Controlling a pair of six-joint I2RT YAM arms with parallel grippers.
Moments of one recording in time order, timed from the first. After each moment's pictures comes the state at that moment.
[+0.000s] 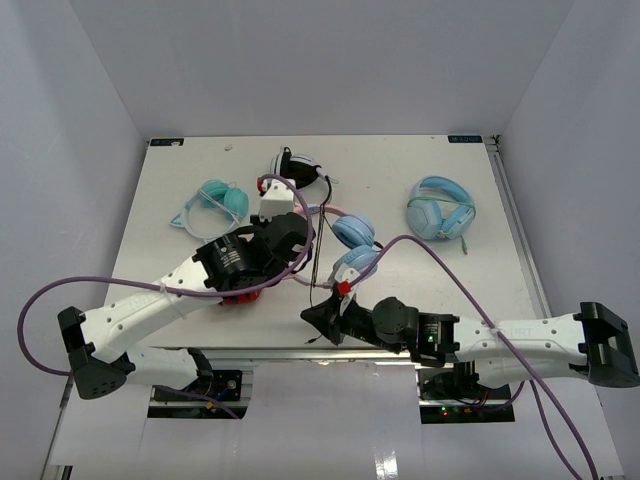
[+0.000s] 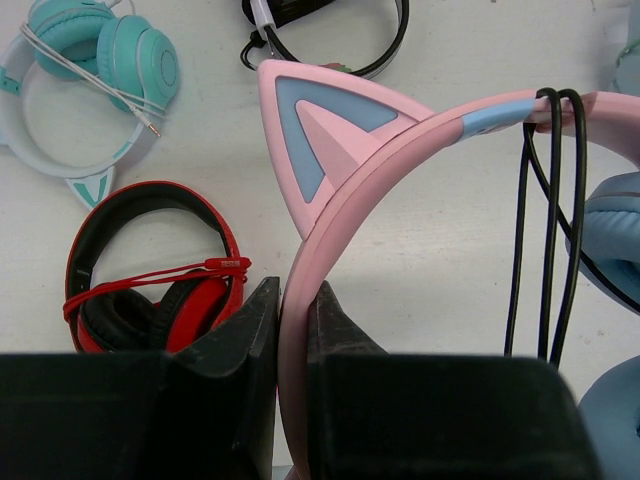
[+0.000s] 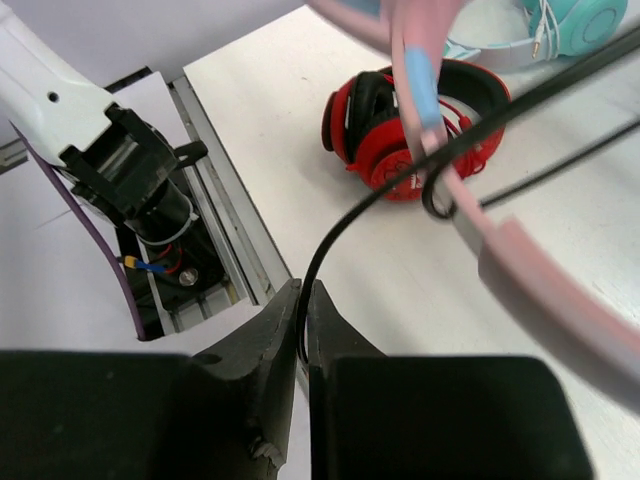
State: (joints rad) left arm -1.04 1.23 1.32 -0.86 -0.81 -0.63; right arm 1.46 1.02 0.57 0.33 0.29 0.25
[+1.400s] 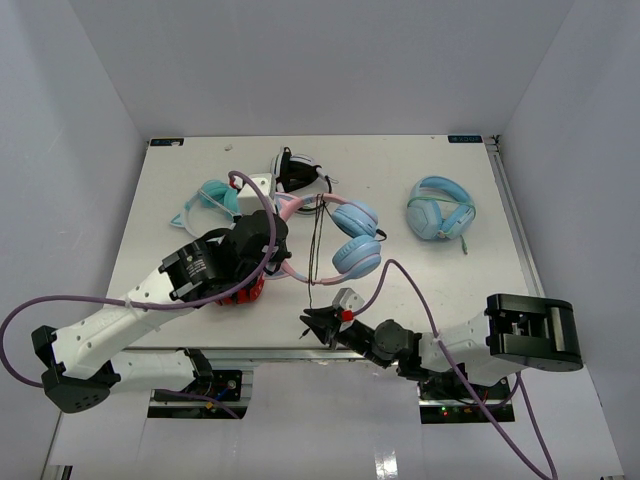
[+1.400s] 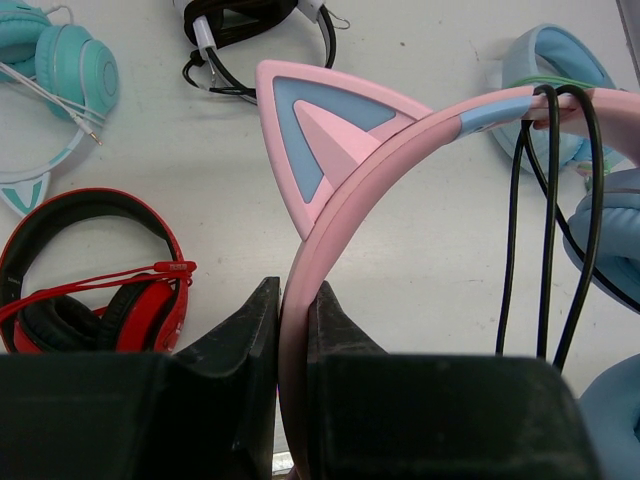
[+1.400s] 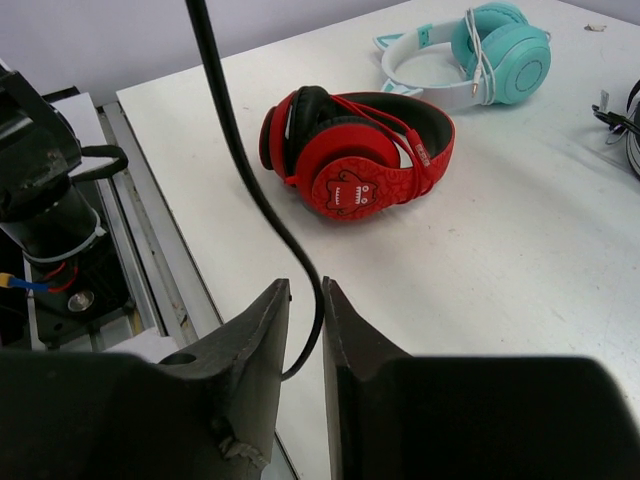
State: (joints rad) left arm -1.04 1.11 1.32 -0.81 -0.71 -0.67; right arm 1.47 1.41 0.27 1.20 0.40 0.04
